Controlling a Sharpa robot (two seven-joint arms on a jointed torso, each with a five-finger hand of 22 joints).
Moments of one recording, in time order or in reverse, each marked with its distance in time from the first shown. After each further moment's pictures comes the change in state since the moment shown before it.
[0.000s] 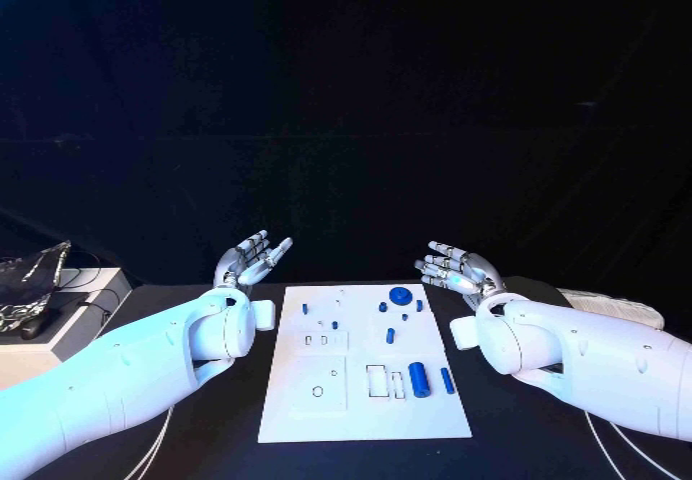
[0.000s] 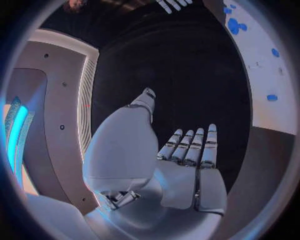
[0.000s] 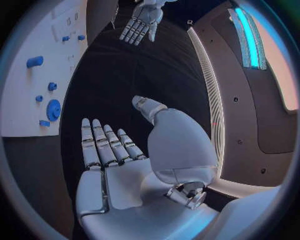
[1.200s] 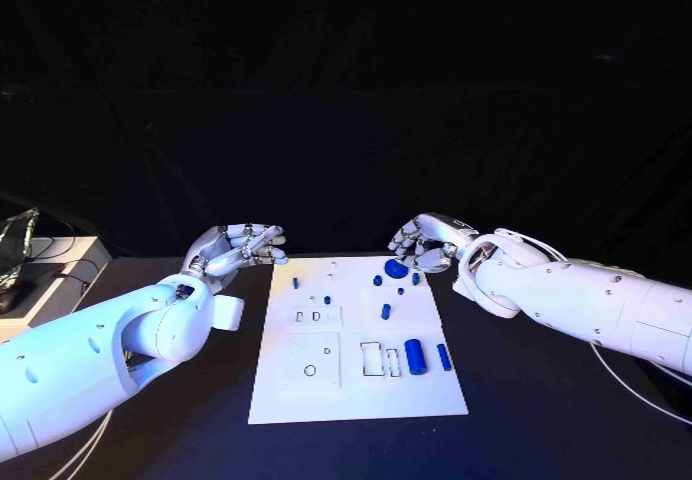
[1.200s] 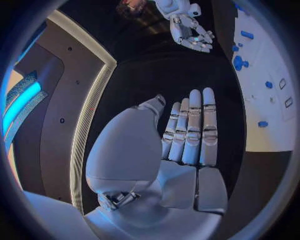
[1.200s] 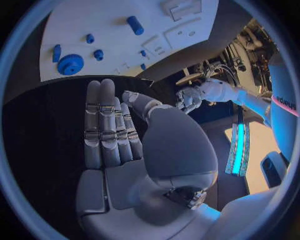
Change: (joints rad) left arm -0.006 -0.214 0.058 0.269 -0.114 0.283 -0.037; left_hand 0.042 0.048 0.185 -0.011 0.003 0.628 0.042 0.199 0.129 0.831 -0.076 0.053 0.036 0.793 -0.146 0.306 0.290 0.054 0.671 -0.108 0.303 0.106; right arm 0.127 0.087 -0.008 -0.171 -1.171 0.124 -0.202; right_hand 0.128 -0.054 0.025 -0.056 0.000 0.636 0.027 0.137 0.088 0.729 -0.158 0.029 0.022 0.858 -0.216 0.457 0.311 0.055 0.661 -0.175 0.505 0.277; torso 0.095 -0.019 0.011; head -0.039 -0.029
